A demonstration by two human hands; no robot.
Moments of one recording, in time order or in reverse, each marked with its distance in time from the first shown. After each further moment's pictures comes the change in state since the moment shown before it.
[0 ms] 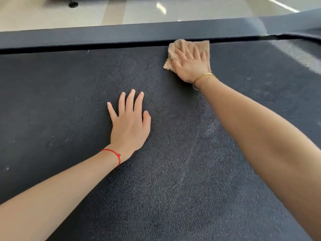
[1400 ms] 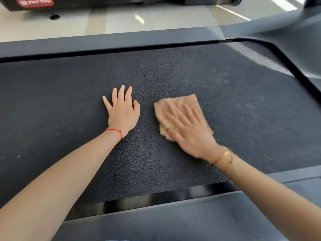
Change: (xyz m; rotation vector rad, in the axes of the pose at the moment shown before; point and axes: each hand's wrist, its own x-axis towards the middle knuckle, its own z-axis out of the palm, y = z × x) left_hand -0.003 0.002 -0.001 -0.075 0.023 -0.015; right_hand -0.282 -0.001 0.026 -0.057 -0.025 -0.191
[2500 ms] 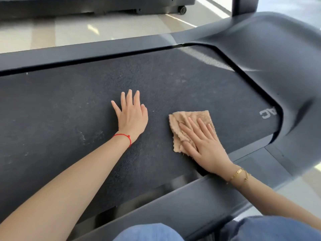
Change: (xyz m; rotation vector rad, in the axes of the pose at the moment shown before) left_hand -0.018 0.113 0.003 -0.157 -0.093 0.240; right_hand -0.119 0.051 -0.001 0.028 0.075 0.350
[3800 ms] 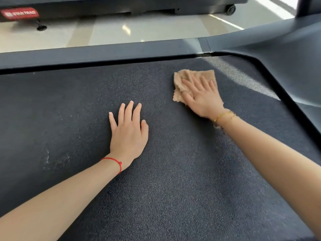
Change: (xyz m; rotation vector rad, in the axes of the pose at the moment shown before) left_hand 0.048 0.038 0.040 0.179 0.076 -0.176; right_hand 0.298 0.093 -0.031 -0.019 0.031 -0.150
